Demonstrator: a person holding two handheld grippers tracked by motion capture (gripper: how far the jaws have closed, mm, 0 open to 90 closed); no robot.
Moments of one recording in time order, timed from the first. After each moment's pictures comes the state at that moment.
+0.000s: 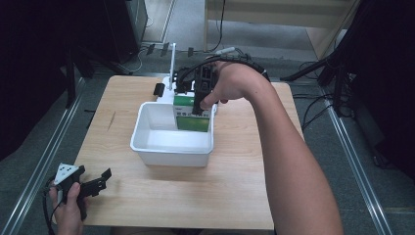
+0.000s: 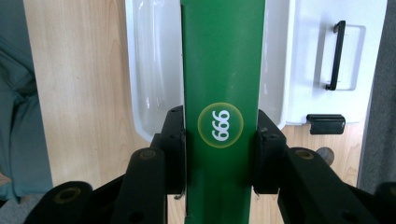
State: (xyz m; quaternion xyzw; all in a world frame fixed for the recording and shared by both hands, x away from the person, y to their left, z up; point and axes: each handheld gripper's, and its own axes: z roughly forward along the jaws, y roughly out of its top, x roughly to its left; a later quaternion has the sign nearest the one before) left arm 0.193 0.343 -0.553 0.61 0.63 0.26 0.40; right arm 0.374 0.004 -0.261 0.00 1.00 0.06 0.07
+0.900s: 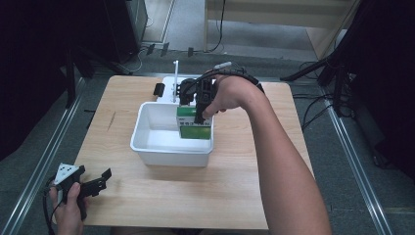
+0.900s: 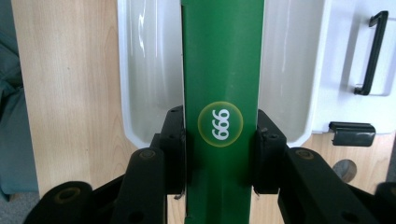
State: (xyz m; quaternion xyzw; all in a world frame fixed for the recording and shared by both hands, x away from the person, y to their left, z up) left arm 0.193 0.343 -0.553 0.61 0.62 0.26 0.40; right arm 0.385 0.002 -0.304 -0.02 1.00 0.05 0.05
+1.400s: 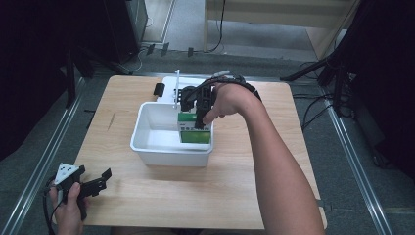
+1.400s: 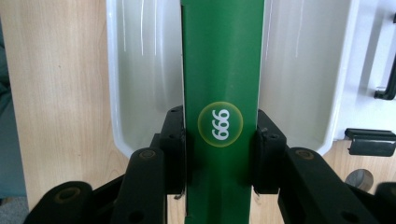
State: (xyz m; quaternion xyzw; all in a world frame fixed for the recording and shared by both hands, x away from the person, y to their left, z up) left arm 0.193 0.343 -0.553 0.62 0.62 0.26 0.40; right arm 0.389 0.002 -0.332 -0.02 1.00 0.05 0.04
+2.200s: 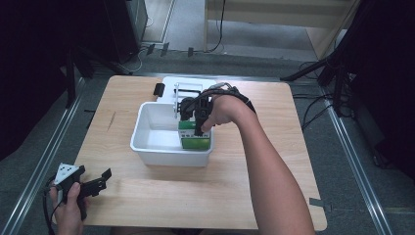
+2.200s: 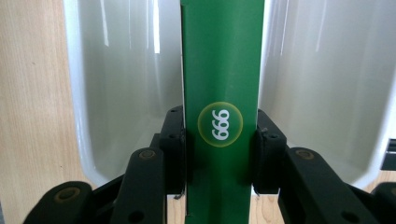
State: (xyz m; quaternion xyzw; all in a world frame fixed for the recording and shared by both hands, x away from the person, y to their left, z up) left arm 0.193 0.343 -0.553 0.62 0.62 0.26 0.40; right arm 0.396 0.007 -0.376 -0.03 1.00 0.04 0.04
